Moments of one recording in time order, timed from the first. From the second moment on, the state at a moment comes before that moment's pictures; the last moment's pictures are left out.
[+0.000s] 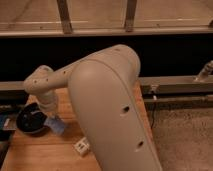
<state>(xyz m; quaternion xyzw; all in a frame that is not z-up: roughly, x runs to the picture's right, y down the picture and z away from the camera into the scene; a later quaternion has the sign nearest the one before) -0.271 0.135 0.753 -0.35 -0.01 0.18 0.92</state>
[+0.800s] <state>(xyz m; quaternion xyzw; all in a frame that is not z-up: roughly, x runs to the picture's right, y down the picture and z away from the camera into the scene) -0.157 0.097 0.826 -0.39 -0.08 0.32 0.86</state>
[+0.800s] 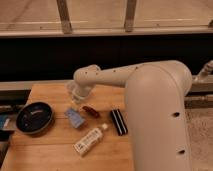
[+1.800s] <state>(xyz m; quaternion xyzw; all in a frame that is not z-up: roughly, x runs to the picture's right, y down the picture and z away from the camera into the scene) -0.246 0.098 0.844 -0.43 -0.11 0.24 0.87</state>
